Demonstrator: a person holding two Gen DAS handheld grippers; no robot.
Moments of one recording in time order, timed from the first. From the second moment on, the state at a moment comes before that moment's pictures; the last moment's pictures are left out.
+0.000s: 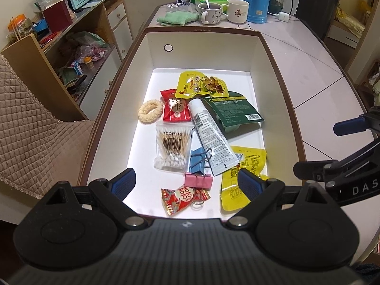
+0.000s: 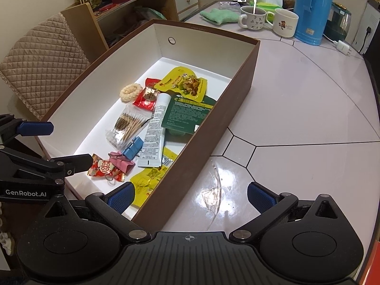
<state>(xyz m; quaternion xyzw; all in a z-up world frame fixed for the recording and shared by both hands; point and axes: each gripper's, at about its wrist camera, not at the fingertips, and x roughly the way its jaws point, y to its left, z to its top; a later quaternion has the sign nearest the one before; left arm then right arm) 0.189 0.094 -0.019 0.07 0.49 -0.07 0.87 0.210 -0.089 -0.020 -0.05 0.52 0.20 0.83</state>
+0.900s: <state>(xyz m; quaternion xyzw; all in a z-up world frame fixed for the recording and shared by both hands) 0.214 0.090 -0.021 0.09 0.48 -0.08 0.87 0.227 -0.090 -0.021 -0.04 0.53 0.19 0.83</state>
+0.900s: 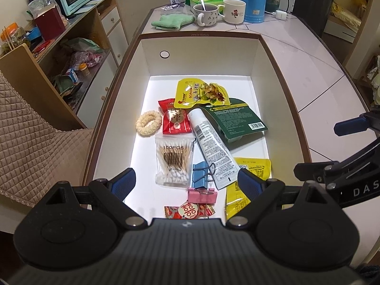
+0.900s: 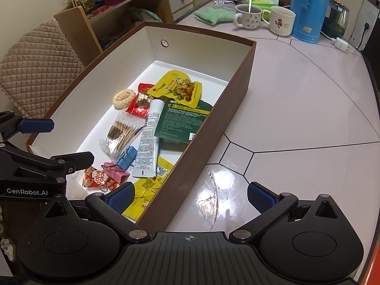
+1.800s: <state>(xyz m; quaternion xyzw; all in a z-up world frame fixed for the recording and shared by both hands) 0.239 0.088 -0.031 0.09 0.49 -0.10 0.86 0.242 -0.093 -0.026 -0.03 0.53 0.17 0.83</state>
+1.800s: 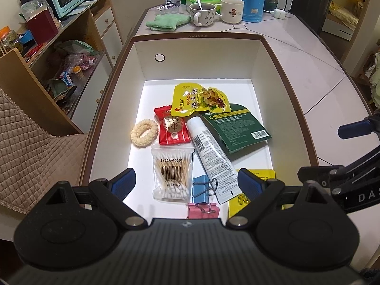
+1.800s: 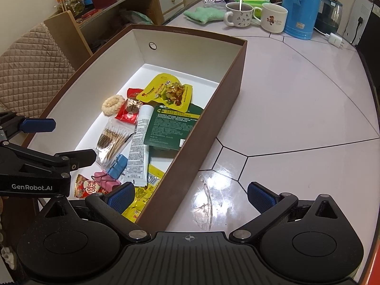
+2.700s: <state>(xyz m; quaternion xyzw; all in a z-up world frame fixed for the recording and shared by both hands) 0.230 0.085 -0.023 0.10 0.48 -0.09 0.87 0.238 -0.096 -0.023 -0.03 0.52 0.18 0.83</state>
